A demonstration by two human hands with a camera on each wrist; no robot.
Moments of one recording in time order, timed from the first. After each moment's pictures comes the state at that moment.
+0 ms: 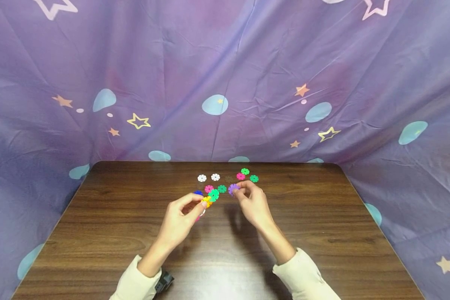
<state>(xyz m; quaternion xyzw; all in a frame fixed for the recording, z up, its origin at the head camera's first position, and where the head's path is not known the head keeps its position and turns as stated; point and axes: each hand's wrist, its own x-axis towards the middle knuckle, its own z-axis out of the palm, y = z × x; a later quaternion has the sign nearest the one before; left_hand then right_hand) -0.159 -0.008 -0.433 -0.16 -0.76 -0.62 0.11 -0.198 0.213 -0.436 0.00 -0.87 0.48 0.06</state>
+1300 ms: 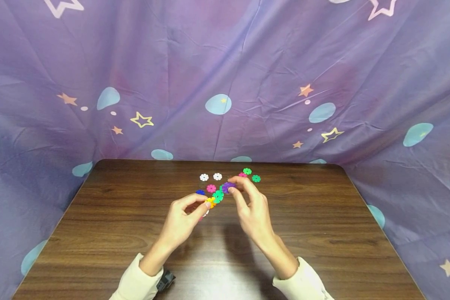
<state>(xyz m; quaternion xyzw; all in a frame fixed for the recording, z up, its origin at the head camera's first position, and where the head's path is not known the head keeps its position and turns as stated) -0.157 -0.009 -0.432 -0.18 -0.76 -0.61 0.12 -0.161 0.187 -0.407 0.17 -0.81 0.50 0.26</state>
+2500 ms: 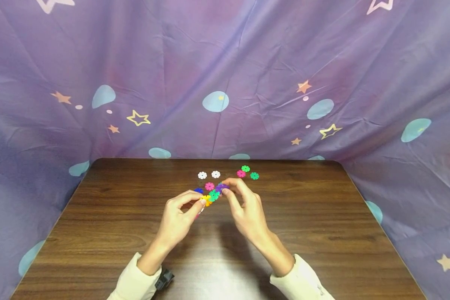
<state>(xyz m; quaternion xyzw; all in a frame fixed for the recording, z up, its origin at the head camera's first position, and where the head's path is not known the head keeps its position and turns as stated) -0.159 -0.010 -0.433 -0.20 -0.74 -0.62 0.16 -0.160 0.185 -0.413 0.19 -0.82 0.48 0.25</state>
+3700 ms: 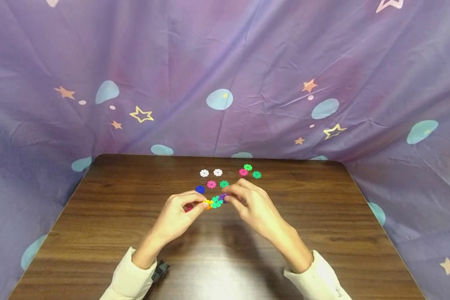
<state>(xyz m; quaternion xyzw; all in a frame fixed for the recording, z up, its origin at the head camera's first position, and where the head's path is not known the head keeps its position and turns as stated) -0.163 -0.027 -0.426 -0.24 -0.83 -0.48 0.14 -0.163 0.207 -0.388 0.31 -0.89 0.29 0.18</state>
